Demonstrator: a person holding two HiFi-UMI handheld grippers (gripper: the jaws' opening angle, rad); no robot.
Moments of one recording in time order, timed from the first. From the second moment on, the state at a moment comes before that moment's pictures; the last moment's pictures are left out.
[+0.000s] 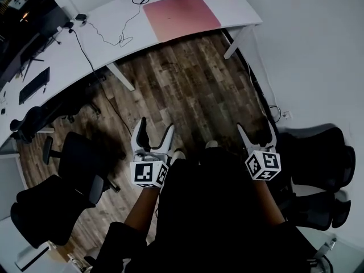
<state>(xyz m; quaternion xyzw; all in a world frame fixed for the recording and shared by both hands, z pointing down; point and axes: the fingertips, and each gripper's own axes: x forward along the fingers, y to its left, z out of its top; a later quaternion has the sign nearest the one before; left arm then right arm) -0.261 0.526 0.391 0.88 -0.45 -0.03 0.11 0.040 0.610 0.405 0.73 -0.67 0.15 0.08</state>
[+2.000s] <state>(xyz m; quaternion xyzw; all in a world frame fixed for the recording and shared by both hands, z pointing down) -0.026 0.163 0.395 0.83 -0.53 0.02 0.16 0.264 0.182 0.455 0.63 -0.74 0.22 0.07</state>
